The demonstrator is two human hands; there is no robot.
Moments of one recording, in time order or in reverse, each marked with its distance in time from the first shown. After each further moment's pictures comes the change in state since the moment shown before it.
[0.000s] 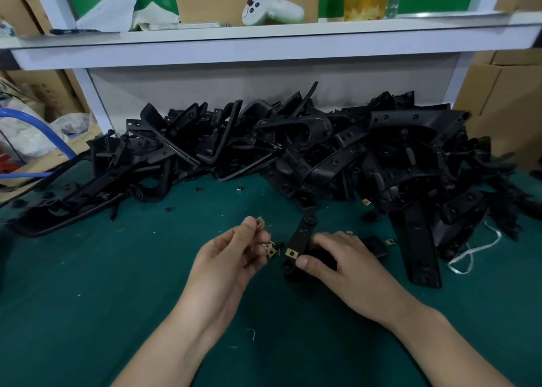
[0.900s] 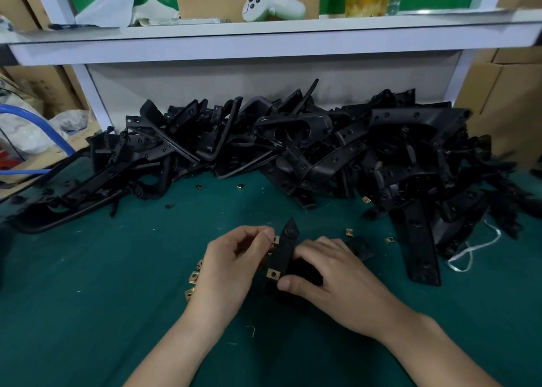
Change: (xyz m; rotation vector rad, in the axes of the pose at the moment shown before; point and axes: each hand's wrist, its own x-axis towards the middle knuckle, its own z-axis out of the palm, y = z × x) left_hand -0.003 -0.007 0.003 0.566 0.067 0.186; right_hand -0.004 -0.019 0.010 -0.075 -0.078 -0.129
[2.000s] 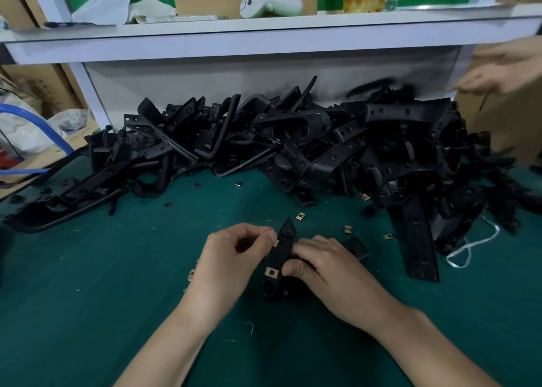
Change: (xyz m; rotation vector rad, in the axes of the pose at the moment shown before) left_hand 0.005 0.001 -0.005 0.132 -0.030 -0.017; right_hand 0.006 0.001 0.006 0.054 0.030 -0.003
